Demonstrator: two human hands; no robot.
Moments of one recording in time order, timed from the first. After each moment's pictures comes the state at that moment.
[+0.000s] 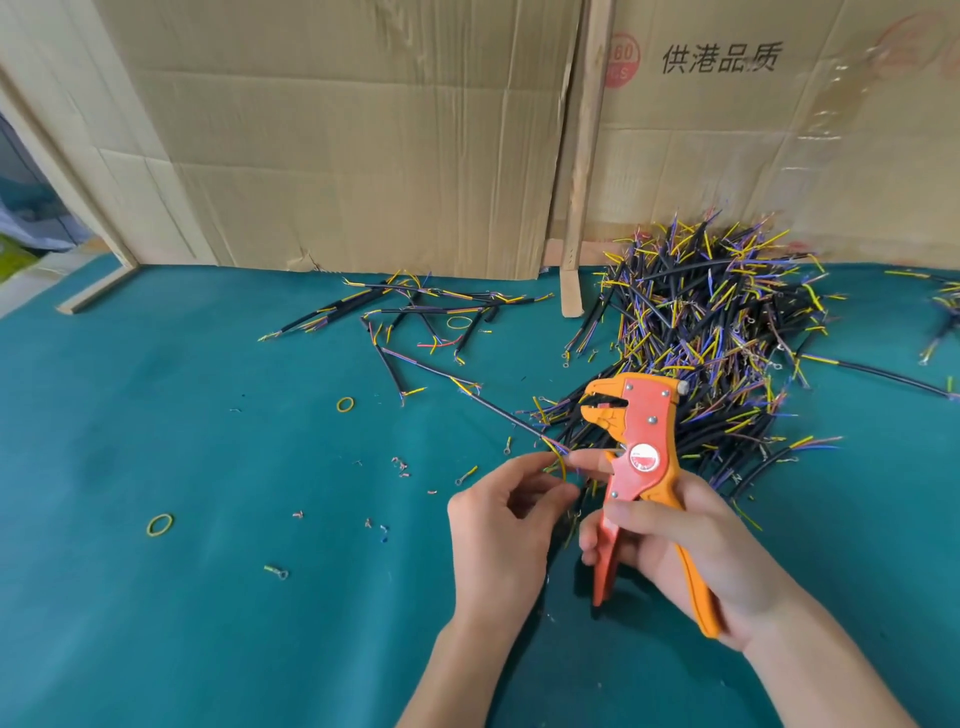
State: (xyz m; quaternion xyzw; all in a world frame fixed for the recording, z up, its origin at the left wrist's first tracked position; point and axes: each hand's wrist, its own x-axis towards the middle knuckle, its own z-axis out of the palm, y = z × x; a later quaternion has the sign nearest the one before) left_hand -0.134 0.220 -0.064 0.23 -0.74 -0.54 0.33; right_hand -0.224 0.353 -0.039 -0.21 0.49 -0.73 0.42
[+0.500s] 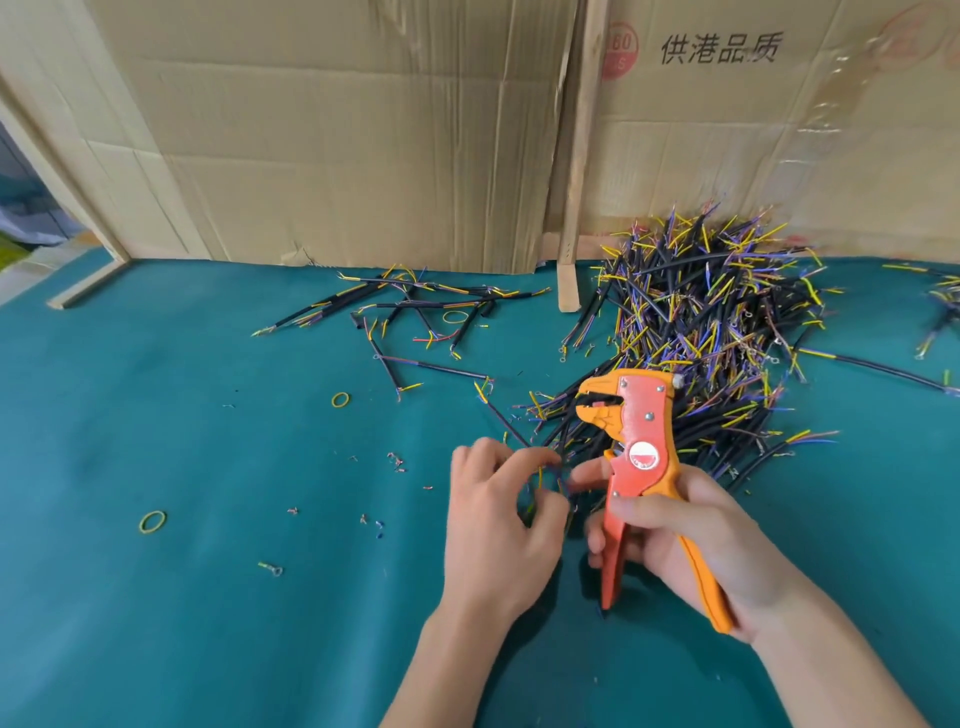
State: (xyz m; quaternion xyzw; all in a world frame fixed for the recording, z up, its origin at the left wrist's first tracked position) left_hand -0.132 0.213 -0.073 0.20 -0.85 -0.34 0.35; right_hand -0.230 0.358 -0.041 -0.21 0.51 -0.72 0.42
